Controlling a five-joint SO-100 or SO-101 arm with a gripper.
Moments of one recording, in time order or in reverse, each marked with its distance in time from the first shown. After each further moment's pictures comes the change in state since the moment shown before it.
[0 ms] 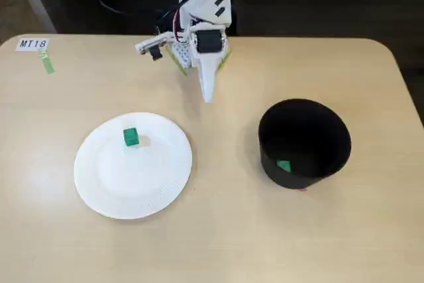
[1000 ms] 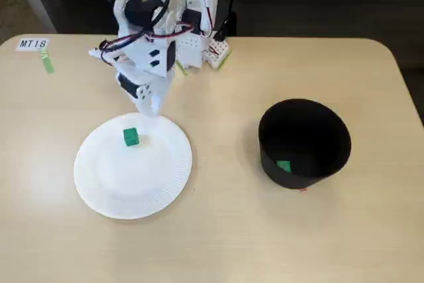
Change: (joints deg) arm 25.1 -58.3 -34.1 9.1 28.9
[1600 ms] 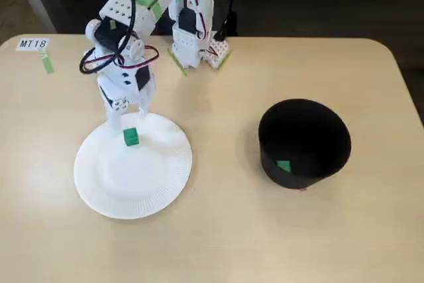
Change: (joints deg) arm 5.0 -10.5 -1.2 0.0 3.7
